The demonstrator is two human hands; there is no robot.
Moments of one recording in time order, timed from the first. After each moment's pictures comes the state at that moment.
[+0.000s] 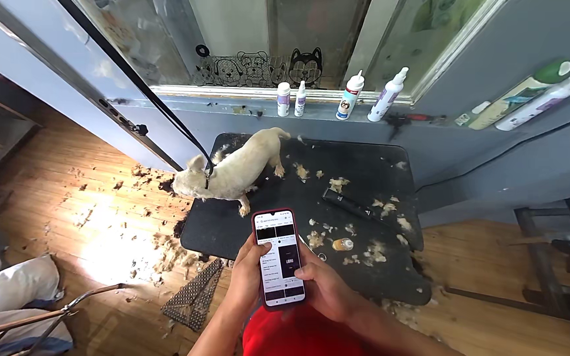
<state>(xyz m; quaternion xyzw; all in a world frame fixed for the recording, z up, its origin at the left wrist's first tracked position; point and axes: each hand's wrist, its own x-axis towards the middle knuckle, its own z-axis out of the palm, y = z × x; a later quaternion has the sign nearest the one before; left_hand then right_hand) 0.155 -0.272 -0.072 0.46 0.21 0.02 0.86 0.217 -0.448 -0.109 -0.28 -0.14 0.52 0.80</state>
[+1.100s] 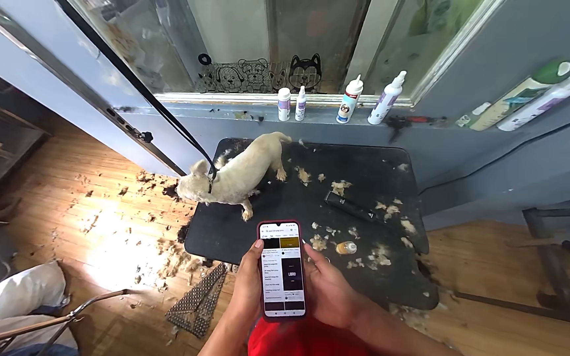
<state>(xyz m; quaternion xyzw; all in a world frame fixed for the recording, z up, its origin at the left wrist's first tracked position) 0.148 -0.274 -0.077 0.44 0.21 0.03 0.87 0.217 -0.447 -0.105 -0.15 -0.07 0.62 0.76</state>
